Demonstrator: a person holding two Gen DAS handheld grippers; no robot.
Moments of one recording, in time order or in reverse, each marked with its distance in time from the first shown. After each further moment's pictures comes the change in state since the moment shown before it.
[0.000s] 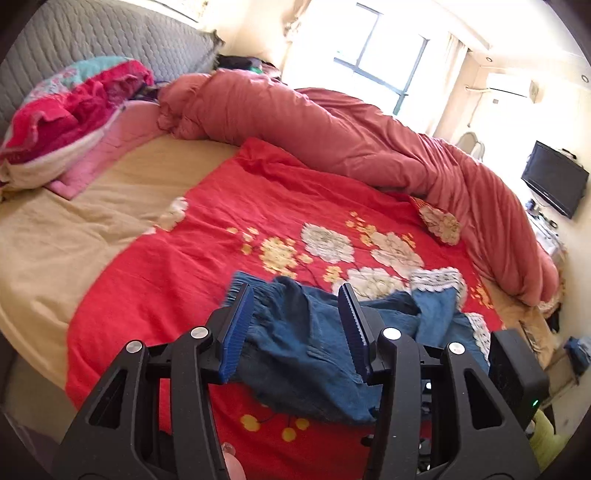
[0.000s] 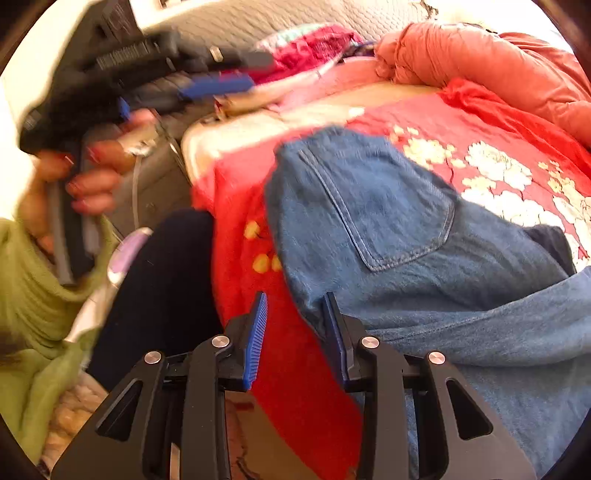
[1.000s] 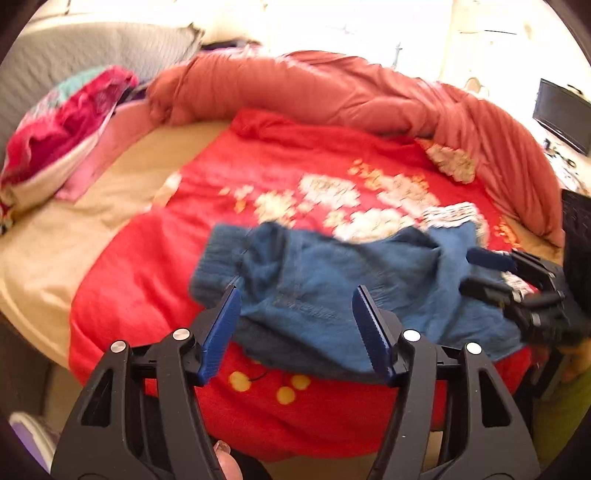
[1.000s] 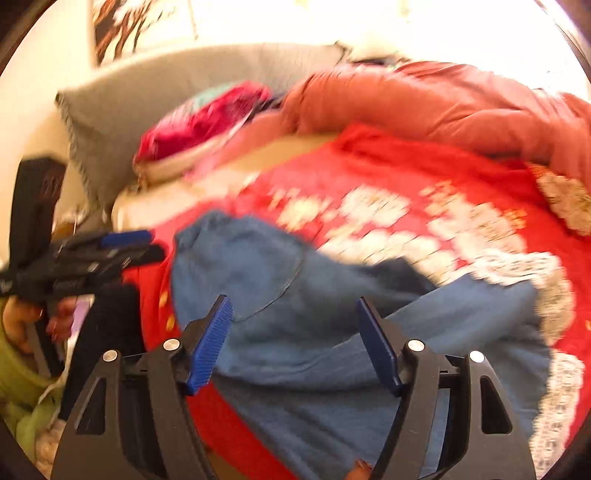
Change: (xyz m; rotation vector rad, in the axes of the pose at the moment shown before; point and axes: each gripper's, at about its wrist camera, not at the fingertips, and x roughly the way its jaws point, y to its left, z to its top) left arm 0.007 -0.044 -0.040 0.166 0.096 0.115; right arm -0.087 -0.053 0.004 0.147 -0.216 -0.324
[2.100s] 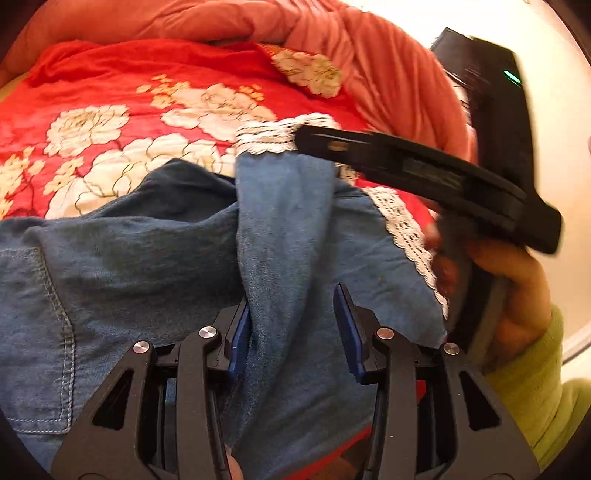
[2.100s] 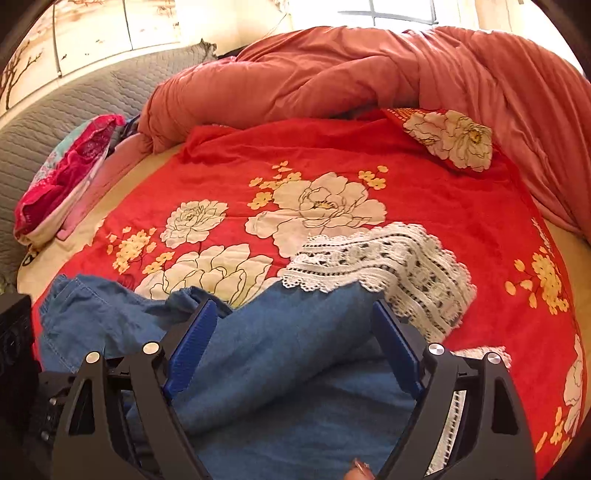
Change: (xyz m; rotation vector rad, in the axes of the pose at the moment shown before) left arm 0.144 -0.146 0.002 0.123 0.297 -0.573; right arm 0.024 -0.140 0.012 0.269 0.065 -0.351
